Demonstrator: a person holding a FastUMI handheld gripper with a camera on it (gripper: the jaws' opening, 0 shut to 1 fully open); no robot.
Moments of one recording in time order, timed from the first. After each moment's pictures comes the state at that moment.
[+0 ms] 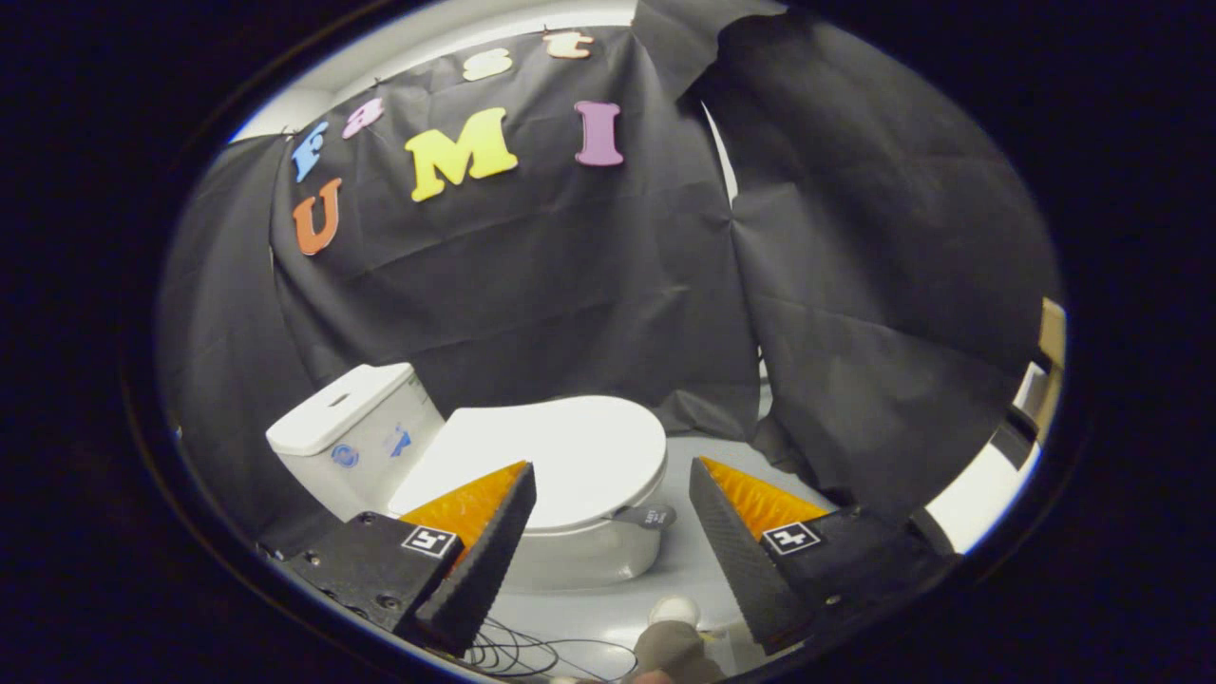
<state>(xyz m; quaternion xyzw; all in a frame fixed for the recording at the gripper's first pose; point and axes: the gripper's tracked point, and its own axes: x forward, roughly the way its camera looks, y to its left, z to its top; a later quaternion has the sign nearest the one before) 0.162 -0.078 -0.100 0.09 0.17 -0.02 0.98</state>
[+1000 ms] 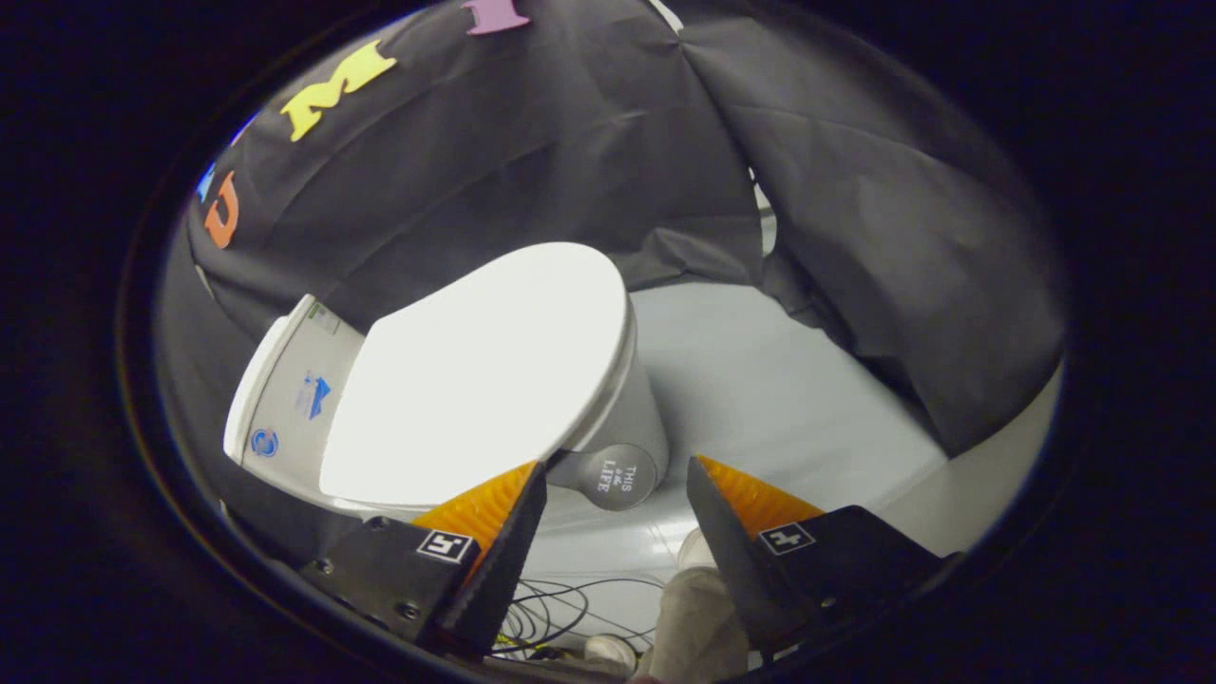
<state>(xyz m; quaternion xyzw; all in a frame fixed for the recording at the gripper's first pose) 0.253 -0.115 -0.255 0.20 0.40 -0.04 0.89</state>
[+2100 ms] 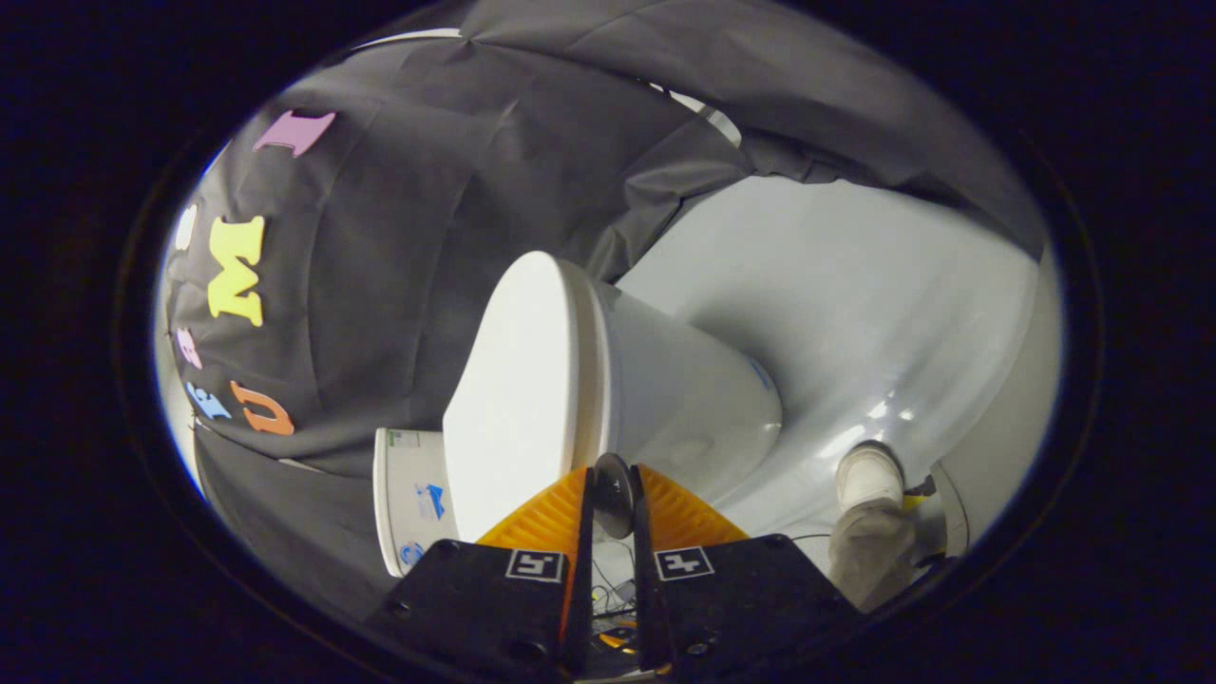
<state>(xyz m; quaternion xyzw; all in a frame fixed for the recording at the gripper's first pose) 0.275 -0.112 -0.253 0.49 0.37 0.02 0.79</state>
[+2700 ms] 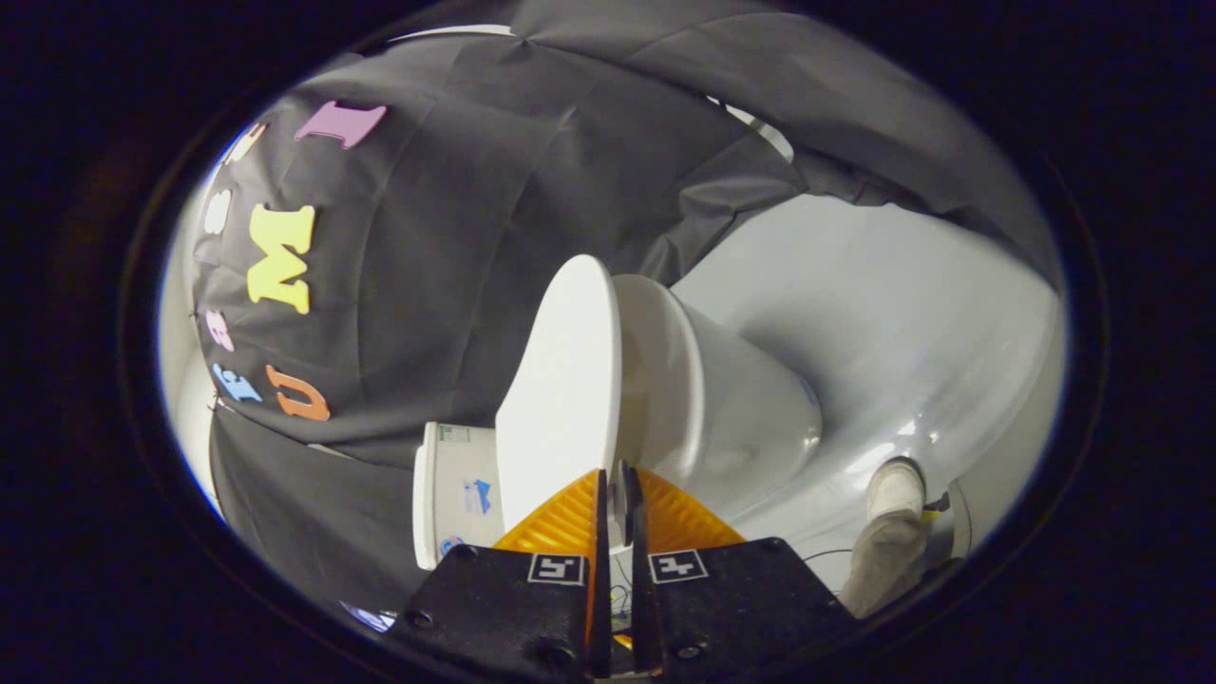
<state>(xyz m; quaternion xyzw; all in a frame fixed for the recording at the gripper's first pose) 0.278 -0.094 -0.184 0.48 0.34 0.07 0.80</state>
